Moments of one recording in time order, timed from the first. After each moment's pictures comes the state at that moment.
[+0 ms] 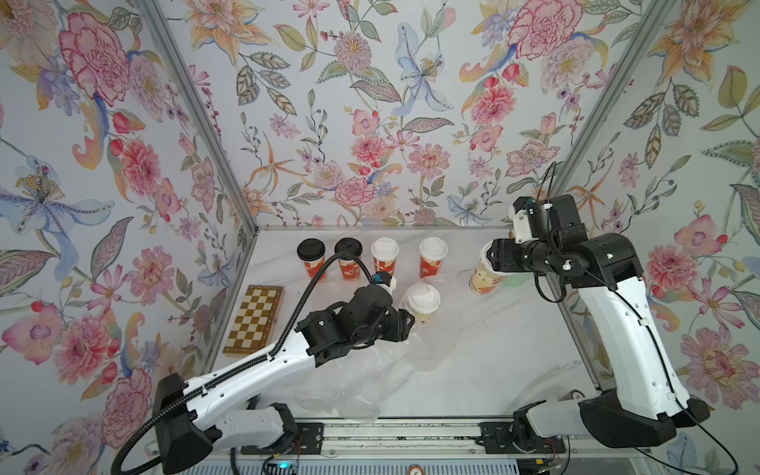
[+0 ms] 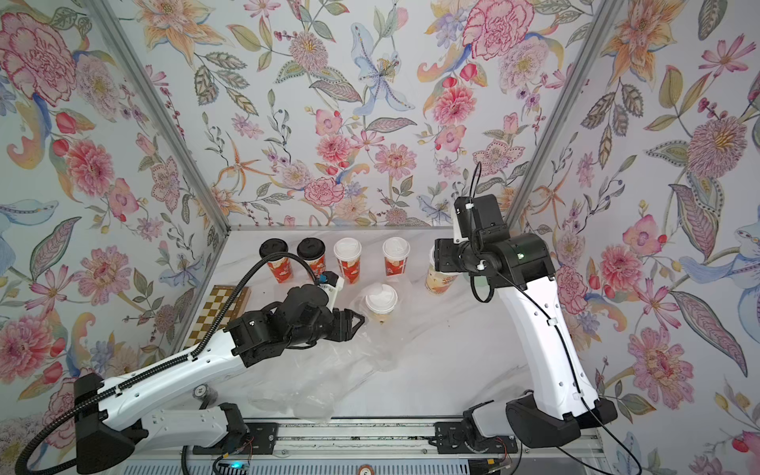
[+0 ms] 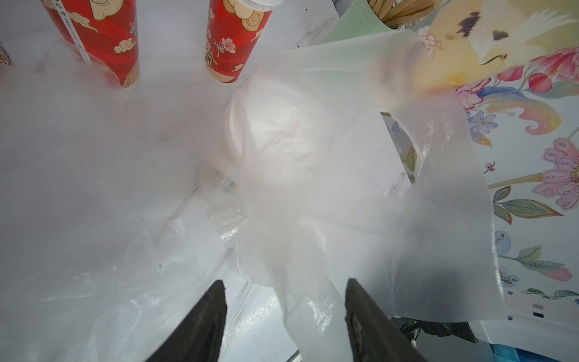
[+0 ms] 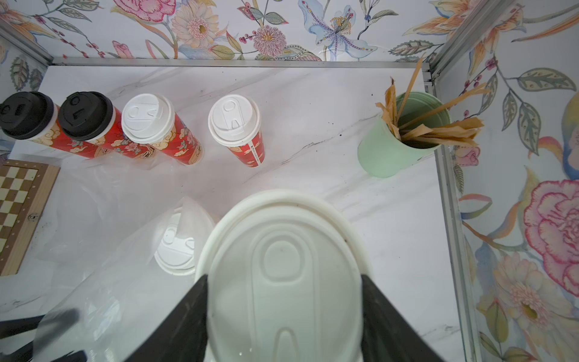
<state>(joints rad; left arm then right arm) -0.99 1.22 1.10 -0.55 -0.06 -0.71 0.41 1.40 2.00 -1.42 0.16 0.24</state>
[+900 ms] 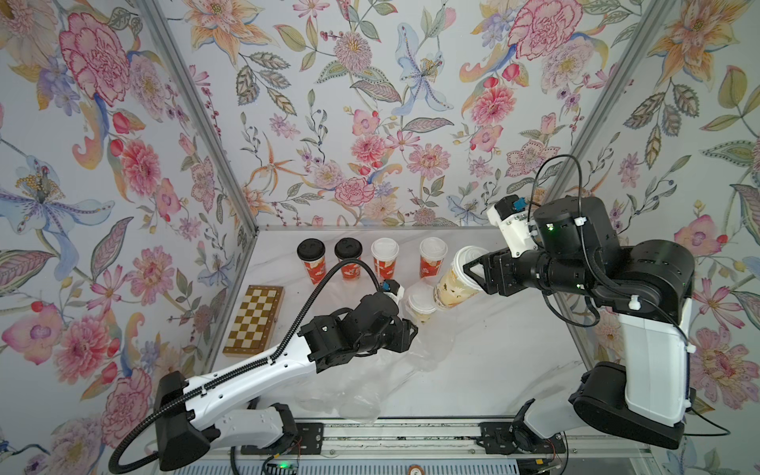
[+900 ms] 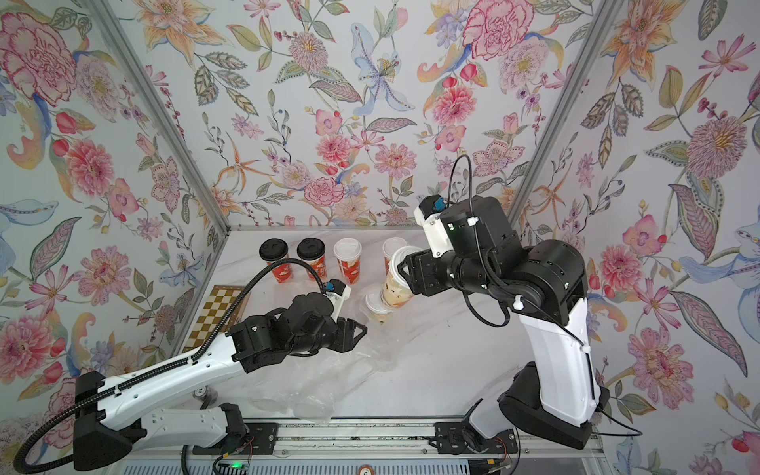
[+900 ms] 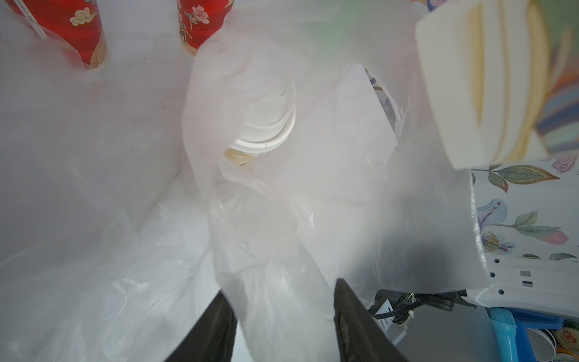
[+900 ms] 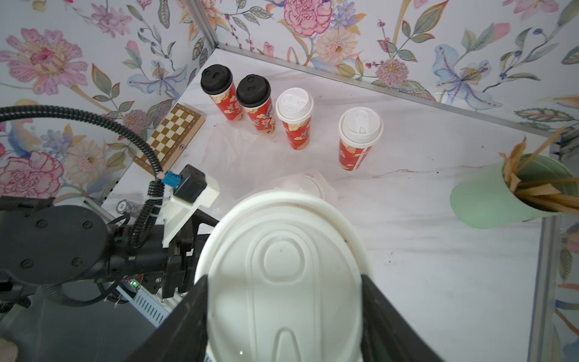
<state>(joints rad) -1.06 1.22 1.10 -0.57 -0.05 -0.72 0.82 1.50 2.50 -1.69 0.09 0.29</state>
